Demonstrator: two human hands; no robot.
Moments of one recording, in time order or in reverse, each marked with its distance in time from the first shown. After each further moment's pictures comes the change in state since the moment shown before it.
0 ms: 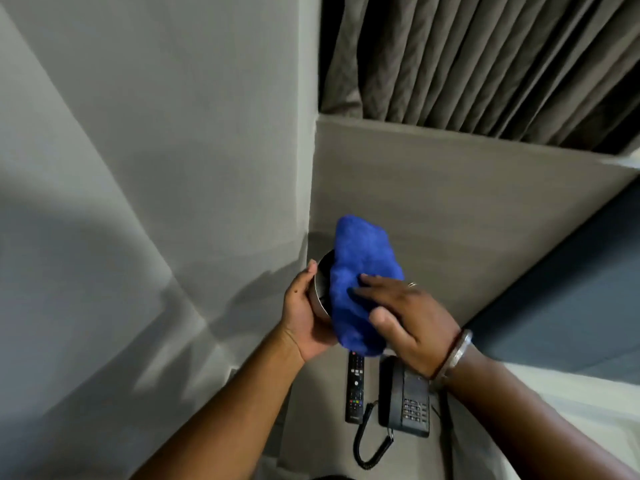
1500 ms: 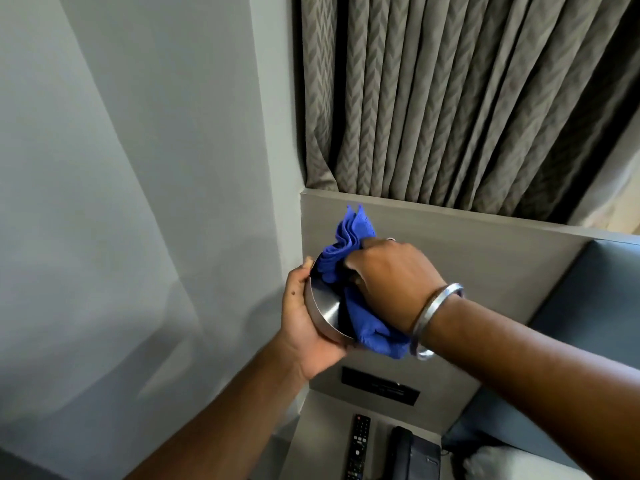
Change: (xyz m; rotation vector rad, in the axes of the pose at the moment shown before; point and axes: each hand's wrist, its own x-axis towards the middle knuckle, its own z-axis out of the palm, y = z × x) left_hand -0.009 -0.014 0.136 0.192 -0.041 0.297; right_hand 0.030 -0.025 -0.127 -0.510 0.196 -0.283
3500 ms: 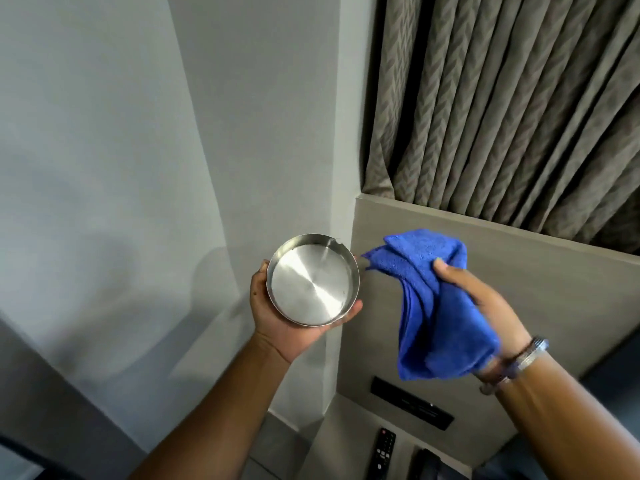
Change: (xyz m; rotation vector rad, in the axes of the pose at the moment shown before) left_hand -0.039 0.050 -0.060 -0.349 0.008 0.156; right_hand -0.028 0.009 0.012 2.271 -0.107 0.595
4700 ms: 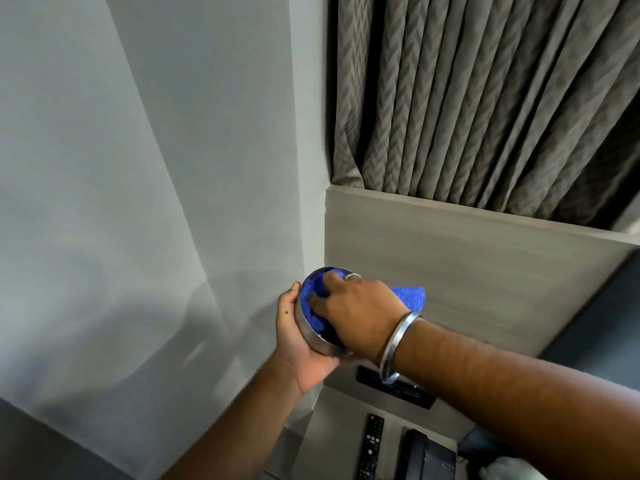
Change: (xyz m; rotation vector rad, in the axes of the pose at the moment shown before) left_hand 0.010 -0.056 -0.017 0.230 0.145 -0.118; right_hand 0.045 0.058 0.029 -2.435 -0.310 -0.441
